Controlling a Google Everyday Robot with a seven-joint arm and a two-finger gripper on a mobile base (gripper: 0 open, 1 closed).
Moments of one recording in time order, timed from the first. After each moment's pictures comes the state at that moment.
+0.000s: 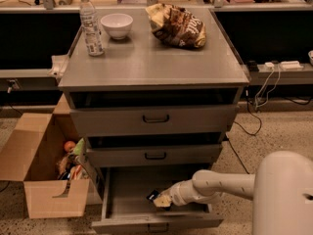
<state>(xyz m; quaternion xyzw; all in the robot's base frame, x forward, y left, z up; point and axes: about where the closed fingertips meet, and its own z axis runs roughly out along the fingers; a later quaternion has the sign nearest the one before) 0.515 -0.046 0.284 -0.31 0.88 0.30 0.20</state>
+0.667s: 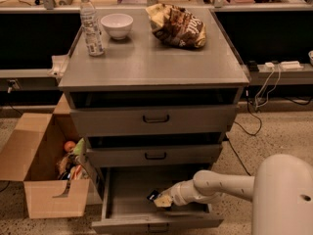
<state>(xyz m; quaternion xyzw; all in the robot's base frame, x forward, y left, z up) 0.519 -0.047 0.275 -0.32 0.87 0.31 0.21</state>
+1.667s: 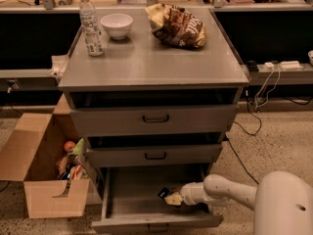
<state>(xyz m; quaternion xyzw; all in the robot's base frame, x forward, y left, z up) 0.548 -0.099 0.218 -0.32 0.87 0.30 0.24</state>
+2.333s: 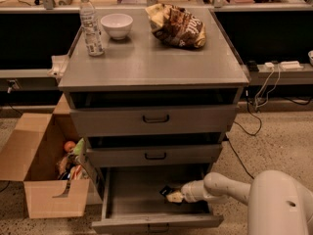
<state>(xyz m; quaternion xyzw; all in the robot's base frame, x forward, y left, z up) 0.565 -0.111 0.204 -0.30 0.88 0.29 0.24</state>
